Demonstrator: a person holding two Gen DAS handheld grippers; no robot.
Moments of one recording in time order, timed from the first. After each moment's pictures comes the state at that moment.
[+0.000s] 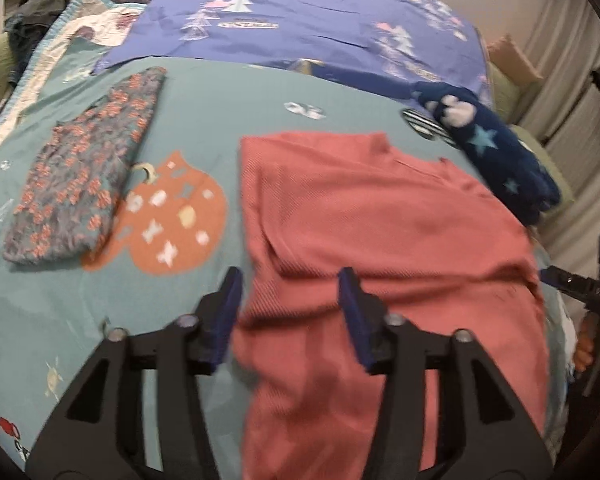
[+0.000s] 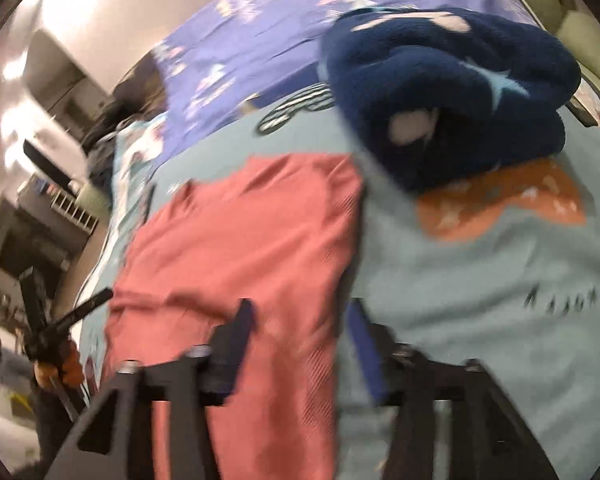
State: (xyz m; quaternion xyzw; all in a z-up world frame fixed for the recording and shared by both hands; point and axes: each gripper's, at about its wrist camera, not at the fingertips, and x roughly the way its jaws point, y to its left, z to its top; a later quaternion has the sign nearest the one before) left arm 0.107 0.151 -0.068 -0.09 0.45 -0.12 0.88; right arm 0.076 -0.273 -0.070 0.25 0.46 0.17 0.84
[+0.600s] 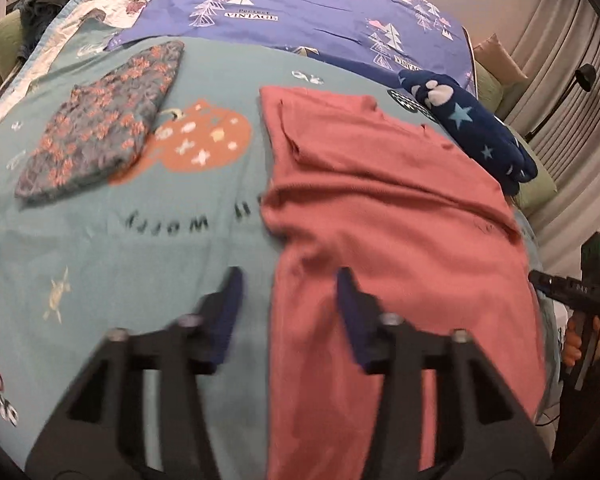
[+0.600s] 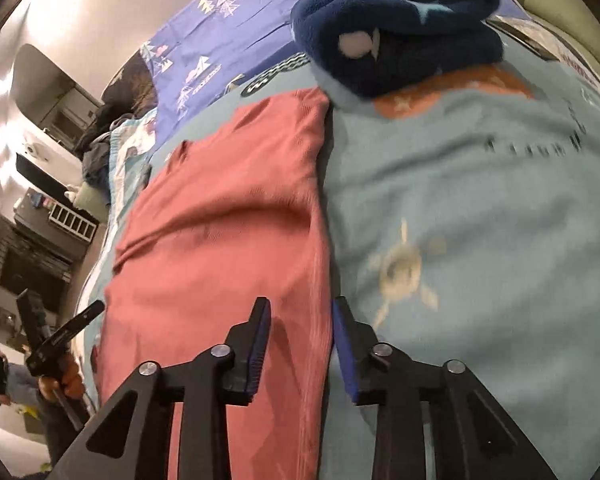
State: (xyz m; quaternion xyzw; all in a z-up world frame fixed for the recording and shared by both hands) left arm 0.030 0.178 -0.089 -0.12 0.45 -0.14 0.87; right arm -0.008 -0.288 -0.096 0.28 0.48 0.15 0.82
